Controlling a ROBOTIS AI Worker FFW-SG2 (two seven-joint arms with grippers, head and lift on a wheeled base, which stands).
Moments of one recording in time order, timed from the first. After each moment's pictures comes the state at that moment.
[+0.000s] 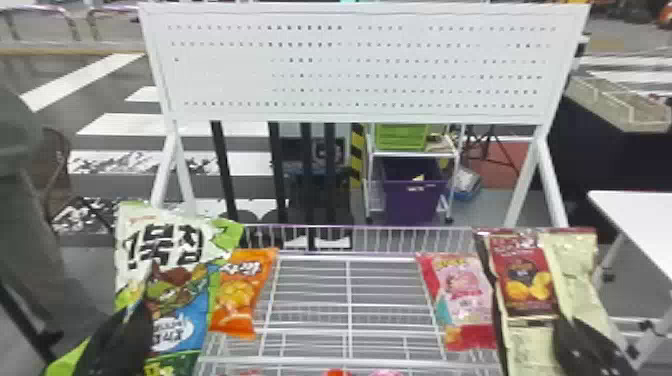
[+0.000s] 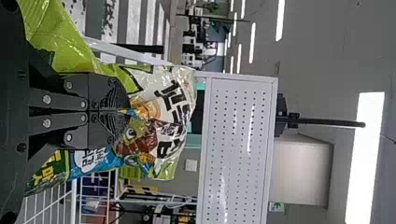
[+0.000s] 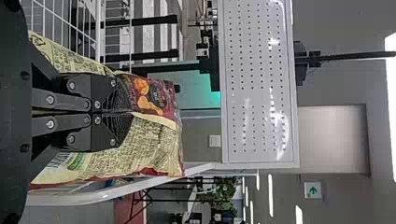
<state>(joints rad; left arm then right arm) 0.86 0.28 0.04 -2.40 0.25 -0.13 0.13 0.88 -0.19 -0.02 -2.48 -0.17 0.02 -0.07</state>
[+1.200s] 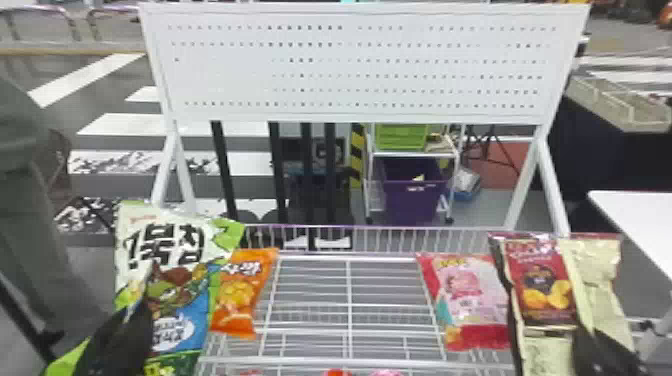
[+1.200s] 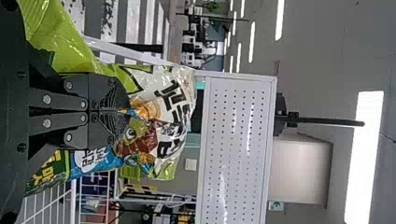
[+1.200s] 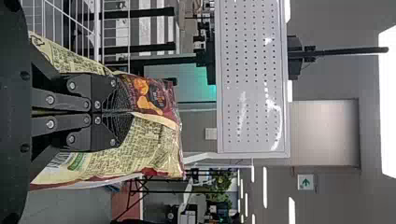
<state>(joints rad) 0.86 0.28 0.04 -2.41 0.25 -0.13 0.13 0.95 -0.17 -0.04 -2.49 -0.14 -0.06 -0.07</state>
